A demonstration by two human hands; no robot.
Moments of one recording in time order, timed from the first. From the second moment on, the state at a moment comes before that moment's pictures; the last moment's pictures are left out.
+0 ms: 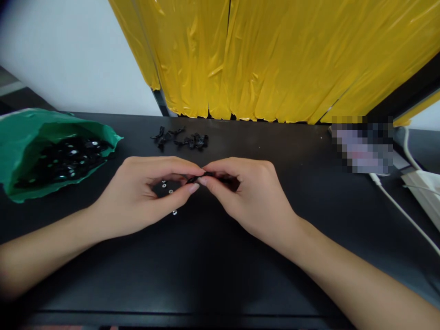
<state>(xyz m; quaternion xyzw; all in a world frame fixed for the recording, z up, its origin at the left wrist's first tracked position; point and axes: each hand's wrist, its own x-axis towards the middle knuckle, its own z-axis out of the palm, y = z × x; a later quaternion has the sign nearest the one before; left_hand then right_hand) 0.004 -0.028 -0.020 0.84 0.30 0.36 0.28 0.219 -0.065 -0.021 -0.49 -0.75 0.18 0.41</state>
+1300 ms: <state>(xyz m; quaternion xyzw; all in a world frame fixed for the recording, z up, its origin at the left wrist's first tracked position) 0.006 -0.028 -0.019 0.86 0.32 0.37 0.15 0.222 -0.065 -0.022 -0.51 -0.77 0.14 0.37</state>
